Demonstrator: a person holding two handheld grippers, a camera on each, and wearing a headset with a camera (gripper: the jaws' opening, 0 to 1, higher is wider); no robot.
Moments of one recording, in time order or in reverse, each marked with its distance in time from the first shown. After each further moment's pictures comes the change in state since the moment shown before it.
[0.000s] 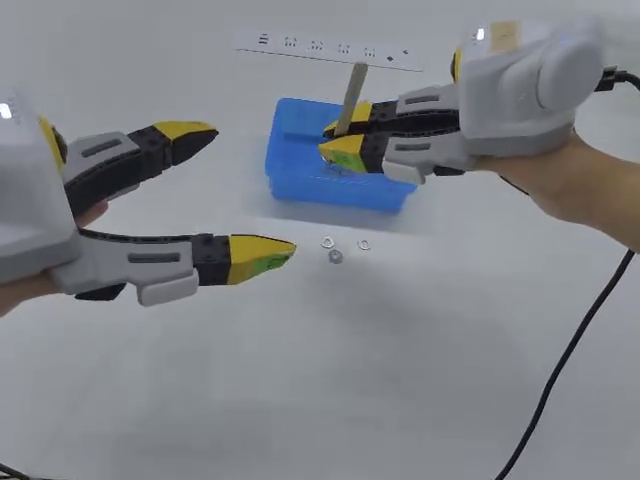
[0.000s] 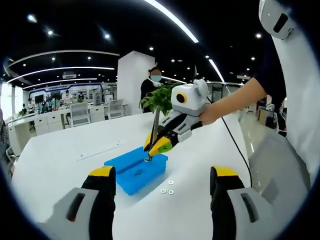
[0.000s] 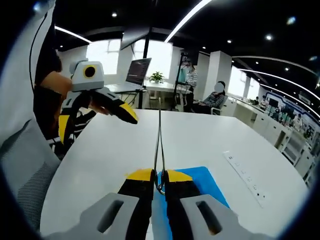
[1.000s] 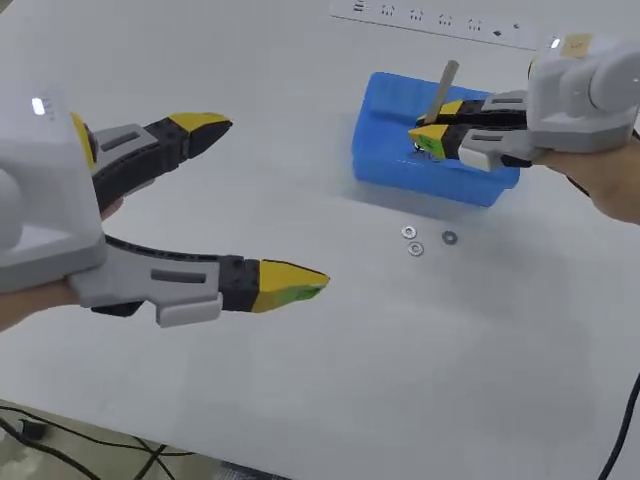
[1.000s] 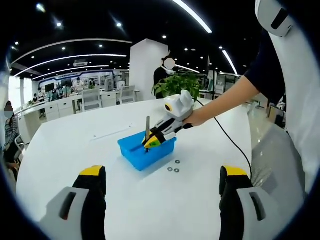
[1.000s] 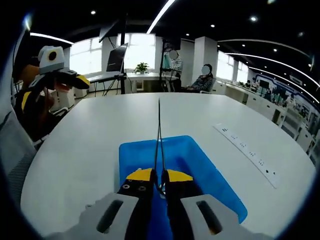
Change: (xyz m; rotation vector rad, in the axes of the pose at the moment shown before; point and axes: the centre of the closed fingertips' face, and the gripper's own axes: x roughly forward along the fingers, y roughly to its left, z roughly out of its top) left arm -0.034 0.003 -0.031 -0.046 0.124 0.087; right arm 0.041 -0.045 -0.079 0.100 0.093 -0.056
